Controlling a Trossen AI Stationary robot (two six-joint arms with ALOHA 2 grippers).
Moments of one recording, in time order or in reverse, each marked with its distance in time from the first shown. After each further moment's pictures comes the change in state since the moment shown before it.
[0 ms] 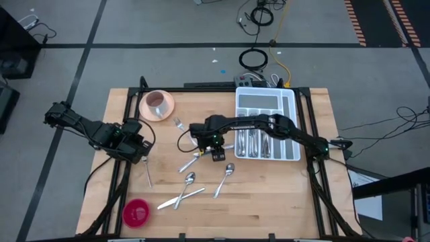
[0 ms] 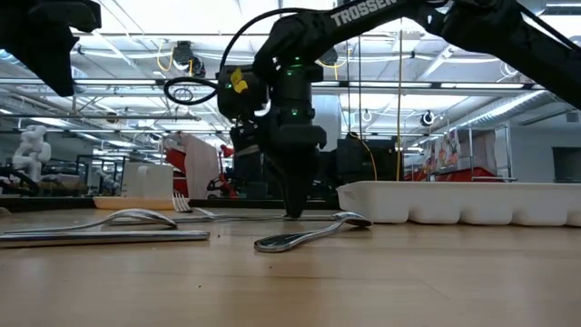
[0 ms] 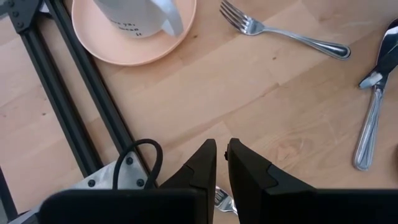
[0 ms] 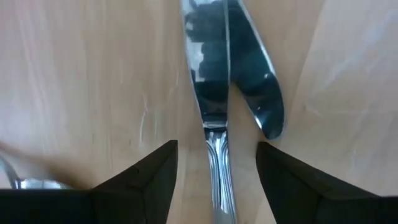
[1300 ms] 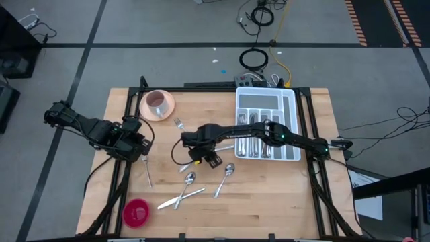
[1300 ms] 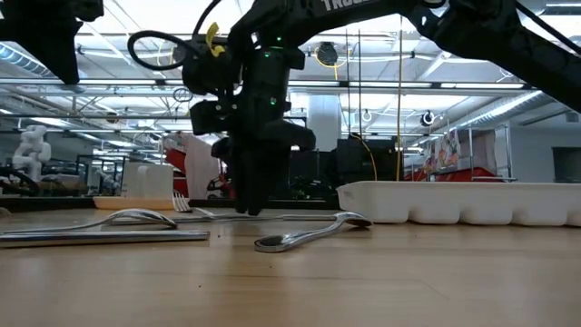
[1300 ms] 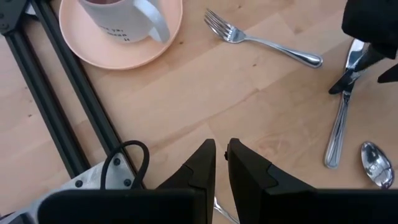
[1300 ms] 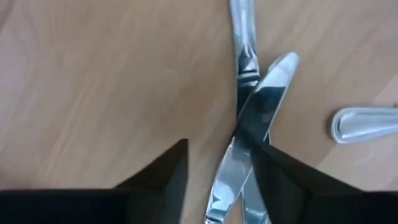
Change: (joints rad) left arm 0.000 -0.001 0.068 0.000 0.000 0.005; right arm 0.078 0.041 0.220 0.017 0.070 -0.368
